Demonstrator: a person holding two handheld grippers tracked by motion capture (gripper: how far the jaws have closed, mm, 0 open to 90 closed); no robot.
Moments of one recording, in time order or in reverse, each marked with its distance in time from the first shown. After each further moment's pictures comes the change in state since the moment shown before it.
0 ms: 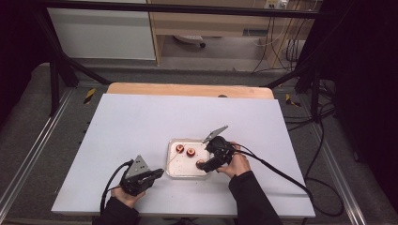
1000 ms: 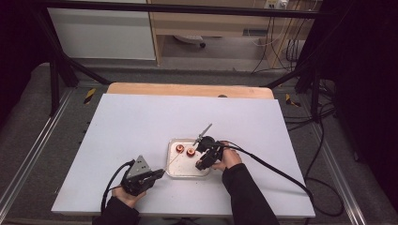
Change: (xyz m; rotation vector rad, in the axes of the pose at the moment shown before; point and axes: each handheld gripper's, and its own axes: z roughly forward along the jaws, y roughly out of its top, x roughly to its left) left arm 0.000 0.000 0.003 0.012 -0.010 0.008; right arm -0.007 0.015 0.036 0.188 0.096 -0.078
